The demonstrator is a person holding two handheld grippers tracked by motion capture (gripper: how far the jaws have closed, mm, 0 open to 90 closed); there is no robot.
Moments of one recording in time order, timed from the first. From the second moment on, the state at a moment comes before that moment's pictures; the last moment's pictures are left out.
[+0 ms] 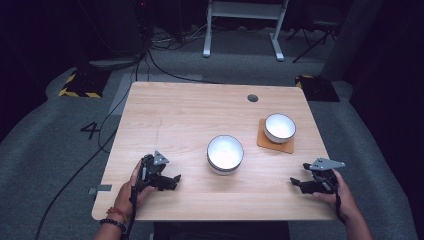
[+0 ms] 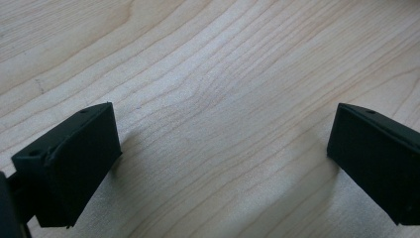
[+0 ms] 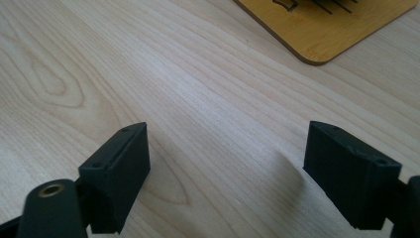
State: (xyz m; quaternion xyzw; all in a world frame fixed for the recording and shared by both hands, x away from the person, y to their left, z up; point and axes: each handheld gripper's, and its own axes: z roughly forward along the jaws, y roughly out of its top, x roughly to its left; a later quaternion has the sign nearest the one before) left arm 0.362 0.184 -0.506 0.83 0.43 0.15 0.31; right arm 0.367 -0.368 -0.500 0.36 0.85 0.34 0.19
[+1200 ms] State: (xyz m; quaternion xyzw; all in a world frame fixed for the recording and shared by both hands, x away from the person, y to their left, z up) left arm 0.362 0.183 -0.506 0.83 0.43 0.15 0.31; right arm 0.367 -0.375 -0.505 0.37 0.84 0.36 0.17
